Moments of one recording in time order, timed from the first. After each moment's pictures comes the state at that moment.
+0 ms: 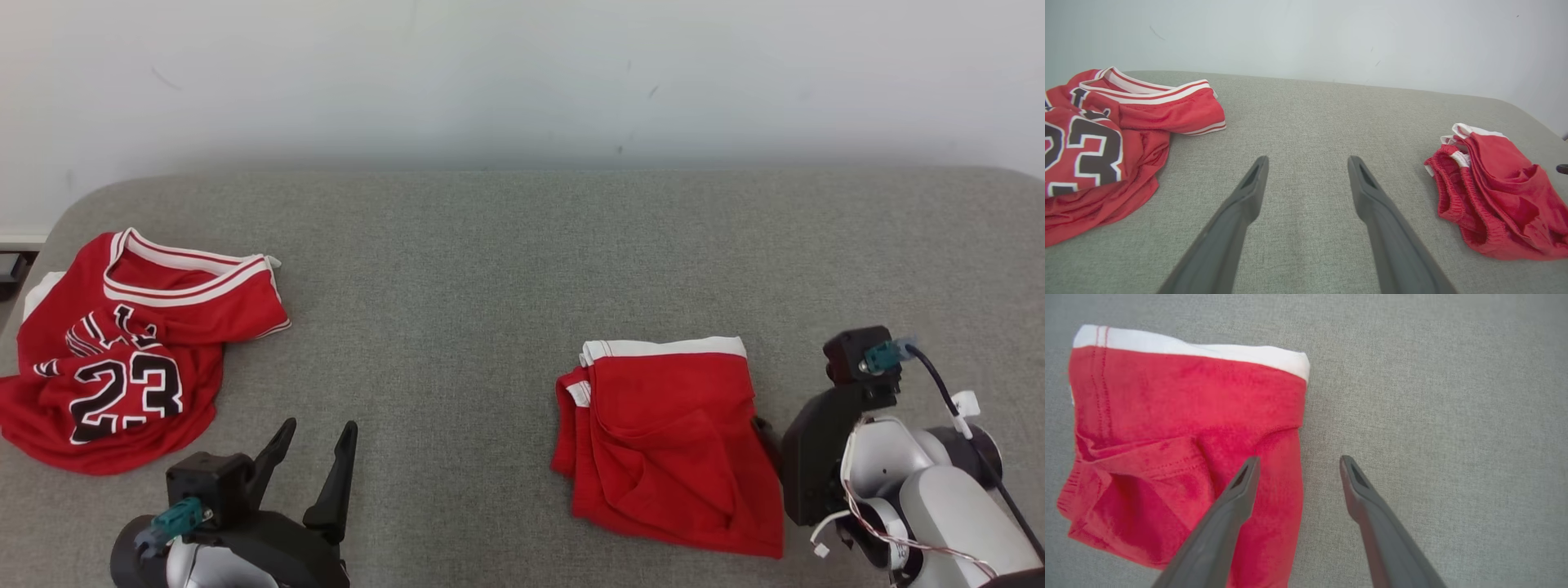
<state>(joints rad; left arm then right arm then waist) -0.17 0.31 -0.47 0.13 -0.47 0.12 -0.01 -0.27 -0.26 0.23 0.16 0.40 -0.11 0.69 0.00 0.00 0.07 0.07</state>
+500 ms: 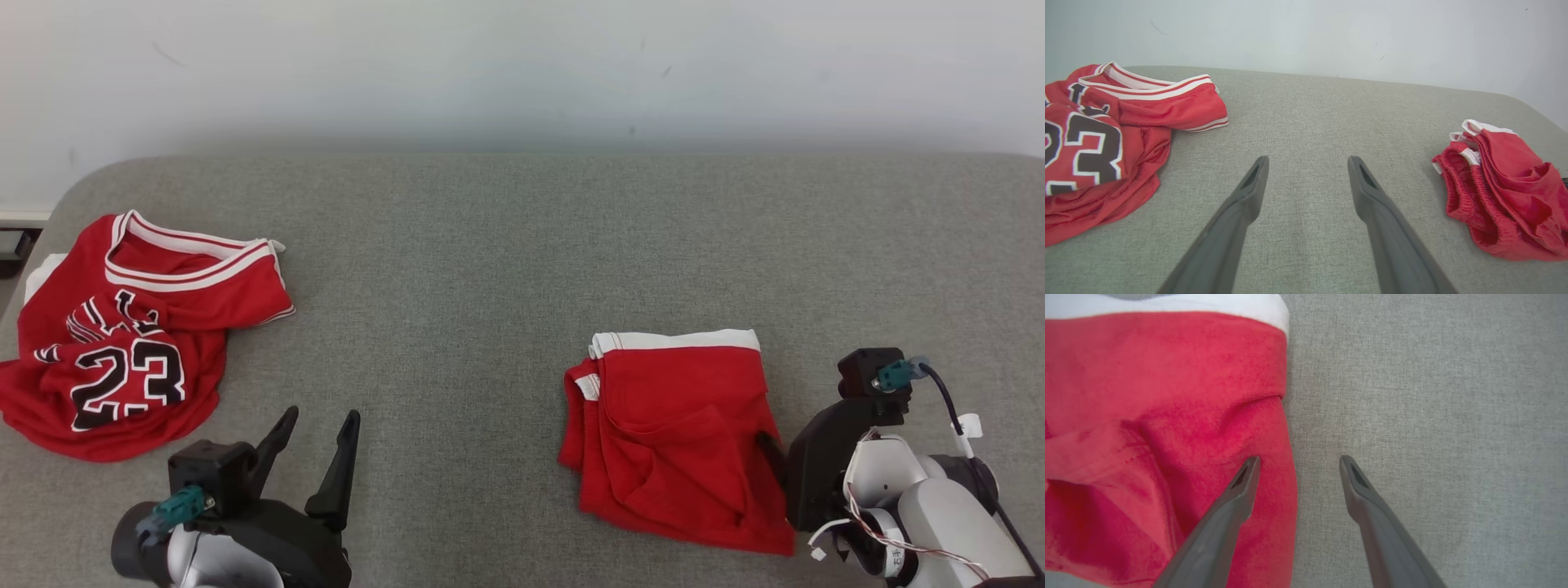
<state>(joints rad) -0.19 0.31 -0.47 0.13 -0.47 0.12 0.00 -0.26 -0.22 0.18 0.27 0.44 -0.12 0.64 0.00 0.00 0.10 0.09</state>
